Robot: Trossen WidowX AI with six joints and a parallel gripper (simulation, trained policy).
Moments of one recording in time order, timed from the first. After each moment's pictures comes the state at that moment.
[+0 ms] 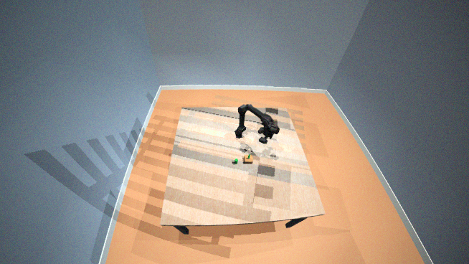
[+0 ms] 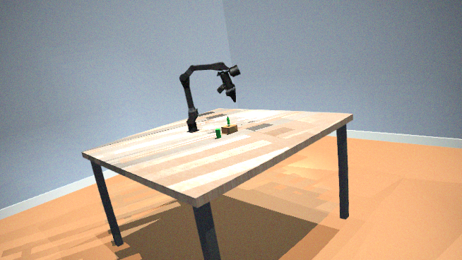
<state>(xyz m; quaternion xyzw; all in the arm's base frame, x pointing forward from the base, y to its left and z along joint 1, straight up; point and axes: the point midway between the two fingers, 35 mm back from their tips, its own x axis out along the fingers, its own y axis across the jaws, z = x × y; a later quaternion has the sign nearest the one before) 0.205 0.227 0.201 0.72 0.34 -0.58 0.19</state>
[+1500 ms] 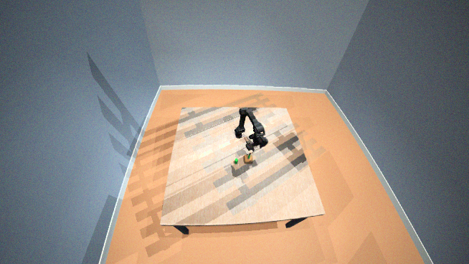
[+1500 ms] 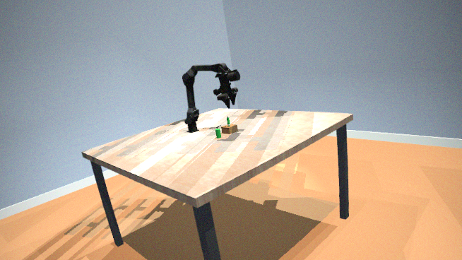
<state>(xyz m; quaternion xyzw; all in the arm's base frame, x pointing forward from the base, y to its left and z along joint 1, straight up) 0.285 0.115 0.190 0.73 0.16 -0.66 0.07</state>
